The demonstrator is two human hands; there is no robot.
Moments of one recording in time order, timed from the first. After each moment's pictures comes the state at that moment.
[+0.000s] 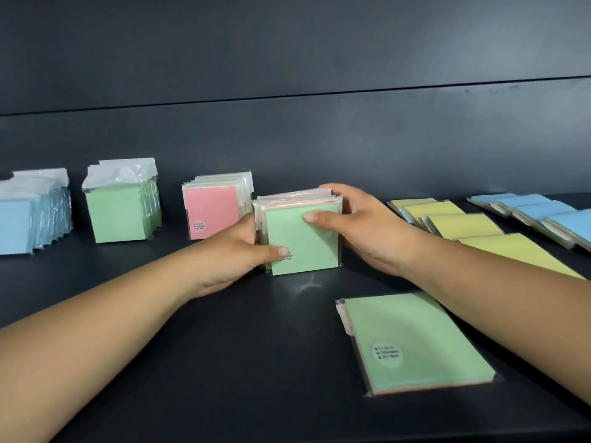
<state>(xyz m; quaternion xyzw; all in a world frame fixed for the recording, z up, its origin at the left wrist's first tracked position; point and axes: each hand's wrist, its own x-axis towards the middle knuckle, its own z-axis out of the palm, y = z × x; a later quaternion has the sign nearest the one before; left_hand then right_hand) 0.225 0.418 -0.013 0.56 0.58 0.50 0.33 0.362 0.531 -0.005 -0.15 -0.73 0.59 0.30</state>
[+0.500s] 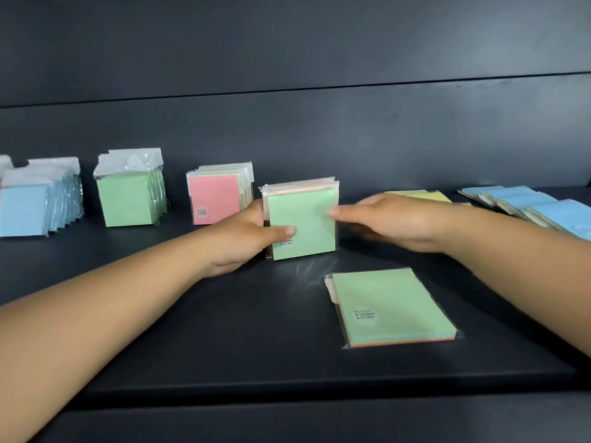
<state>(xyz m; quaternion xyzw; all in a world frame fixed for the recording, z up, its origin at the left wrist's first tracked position) 0.243 0.417 -0.011 0.55 0.61 0.48 0.32 0.405 0.534 0.010 -0.28 -0.85 0.44 0.09</state>
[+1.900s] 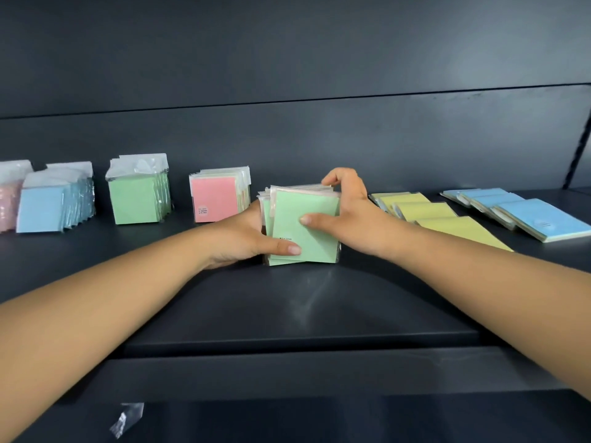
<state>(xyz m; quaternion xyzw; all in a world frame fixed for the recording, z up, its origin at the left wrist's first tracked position) 0.259 0.407 -0.009 0.62 0.58 0.42 0.32 0.412 0.499 0.001 -0.22 -0.85 0.36 0.30</state>
